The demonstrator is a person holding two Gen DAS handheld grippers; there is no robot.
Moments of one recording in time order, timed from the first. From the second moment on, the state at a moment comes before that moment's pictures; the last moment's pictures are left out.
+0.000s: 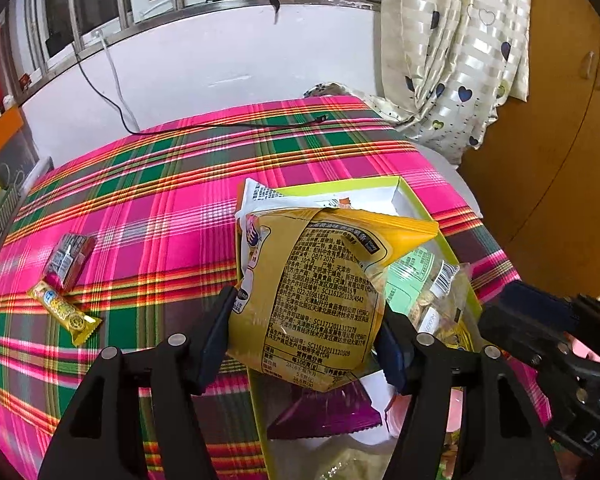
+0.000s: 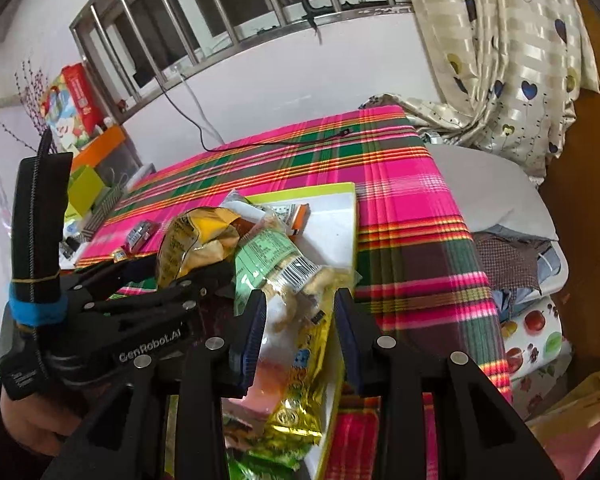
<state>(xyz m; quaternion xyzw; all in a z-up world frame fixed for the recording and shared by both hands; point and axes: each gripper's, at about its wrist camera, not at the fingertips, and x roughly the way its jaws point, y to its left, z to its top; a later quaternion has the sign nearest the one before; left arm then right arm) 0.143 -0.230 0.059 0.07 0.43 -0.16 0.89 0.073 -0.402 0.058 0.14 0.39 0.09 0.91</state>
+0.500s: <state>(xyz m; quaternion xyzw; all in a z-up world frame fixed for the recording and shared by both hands) 0.107 -0.223 0.080 0.06 0.40 -0.17 0.90 0.049 -0.399 0.065 0.15 0.38 0.09 0.91</state>
